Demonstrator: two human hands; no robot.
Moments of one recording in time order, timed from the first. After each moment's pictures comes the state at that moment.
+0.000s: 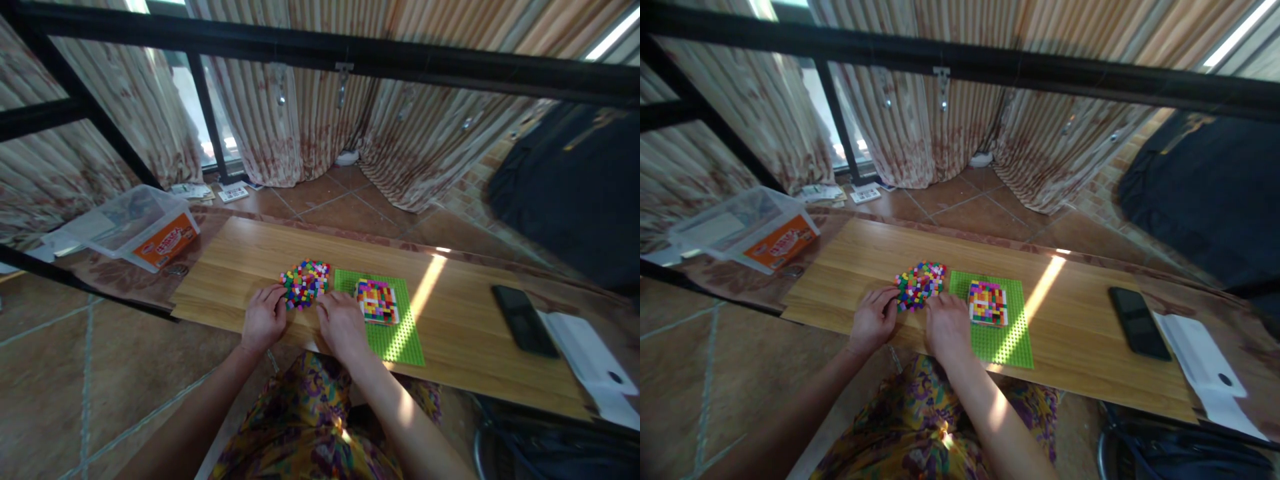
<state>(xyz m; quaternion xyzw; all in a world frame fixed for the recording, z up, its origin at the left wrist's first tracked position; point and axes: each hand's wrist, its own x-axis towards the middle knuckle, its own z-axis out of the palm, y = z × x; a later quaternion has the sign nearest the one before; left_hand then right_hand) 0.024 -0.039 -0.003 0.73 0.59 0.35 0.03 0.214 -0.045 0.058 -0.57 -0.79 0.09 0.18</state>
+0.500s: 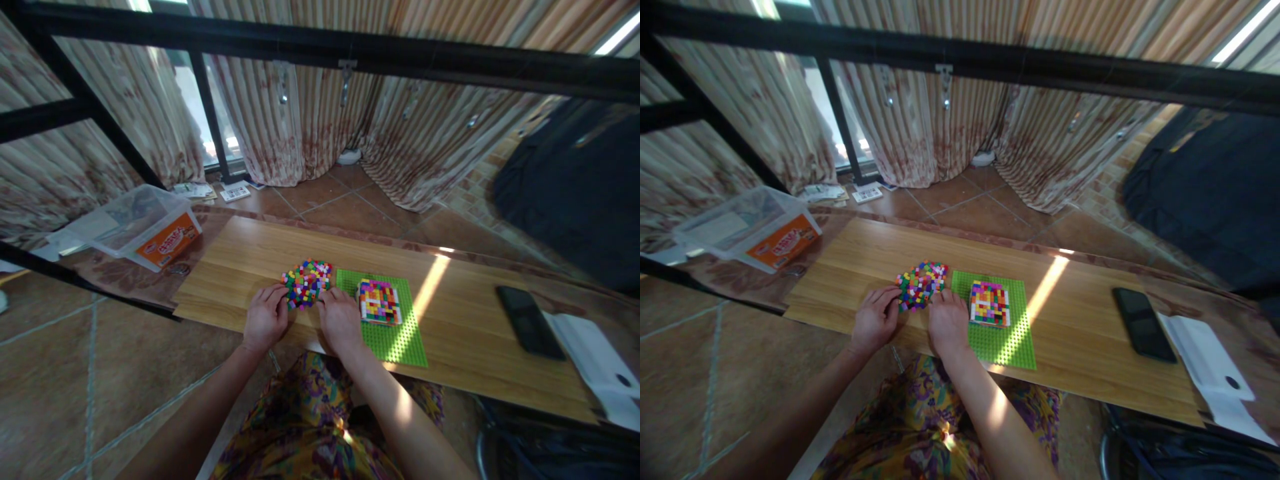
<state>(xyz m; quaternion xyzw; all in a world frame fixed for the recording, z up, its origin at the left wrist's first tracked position) 0.024 -0.040 -0.003 0.73 0.59 0.35 0.04 0.205 -0.034 0.042 -0.62 -0.77 0.08 0.11</state>
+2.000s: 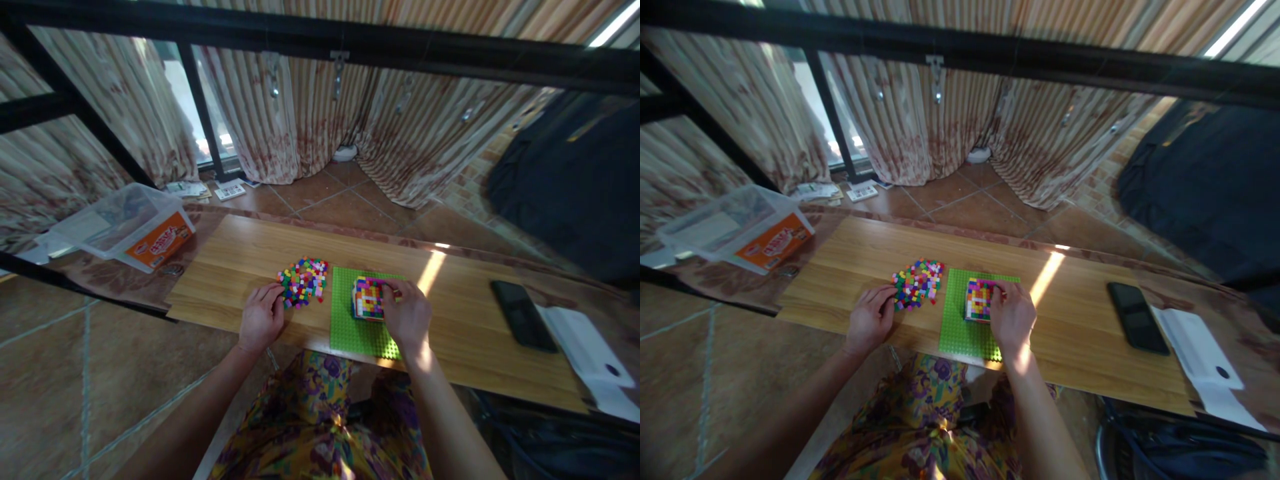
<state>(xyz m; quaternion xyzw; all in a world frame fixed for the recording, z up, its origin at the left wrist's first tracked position) 0.024 -0.040 -0.002 0.73 0.59 0.35 0.04 0.313 -0.026 0.054 -0.73 -0.61 0.01 0.31</state>
